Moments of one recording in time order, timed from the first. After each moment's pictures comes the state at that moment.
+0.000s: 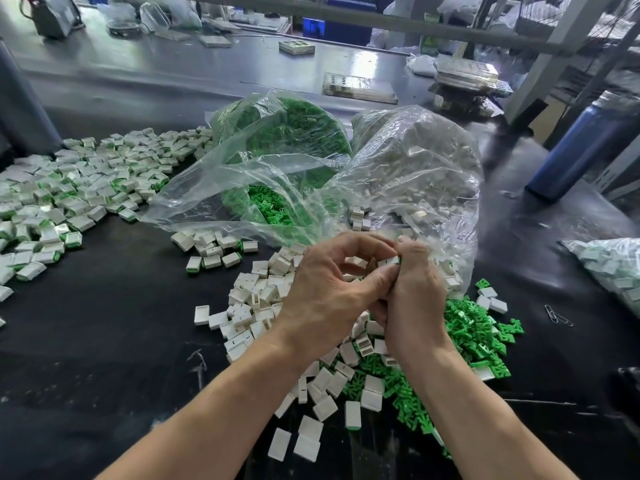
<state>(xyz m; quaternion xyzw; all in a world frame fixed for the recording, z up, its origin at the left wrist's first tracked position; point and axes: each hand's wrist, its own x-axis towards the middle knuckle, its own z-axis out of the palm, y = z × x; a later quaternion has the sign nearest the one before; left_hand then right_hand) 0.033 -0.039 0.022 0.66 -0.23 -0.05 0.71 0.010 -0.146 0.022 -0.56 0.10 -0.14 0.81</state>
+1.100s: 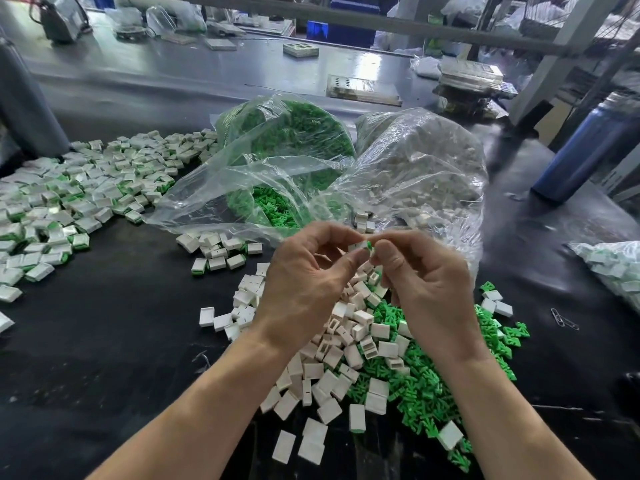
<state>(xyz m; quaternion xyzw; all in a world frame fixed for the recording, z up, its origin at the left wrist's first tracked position) 0.048 -0.017 0.017 0.71 -0.19 0.02 0.68 0.012 -0.182 0.018 -0.79 -0.04 -0.21 0.58</state>
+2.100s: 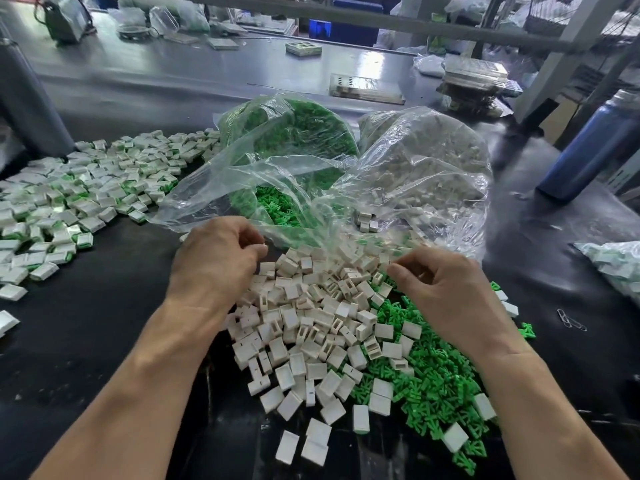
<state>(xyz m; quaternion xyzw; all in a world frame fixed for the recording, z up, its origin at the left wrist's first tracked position) 0.090 0.057 0.021 0.93 0.01 0.06 0.37 0.013 -0.219 0.020 -0.94 0.02 -0.11 0.33</state>
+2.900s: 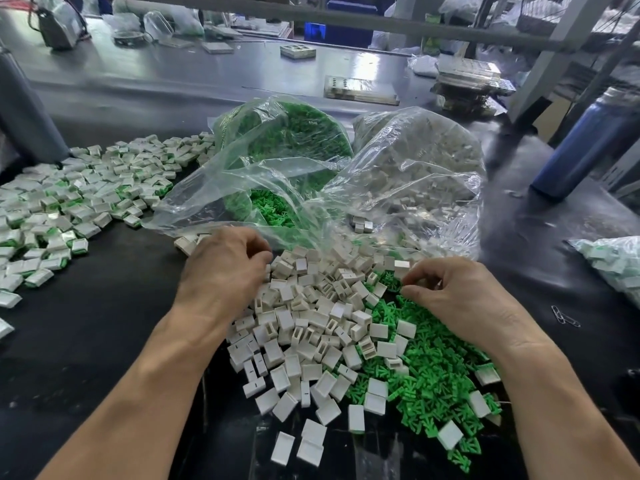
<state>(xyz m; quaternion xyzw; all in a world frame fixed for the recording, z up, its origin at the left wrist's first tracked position) 0.081 0.045 0.022 0.94 0.00 0.03 0.35 0.014 -0.245 0.020 -0.95 0.10 0.00 0.30</state>
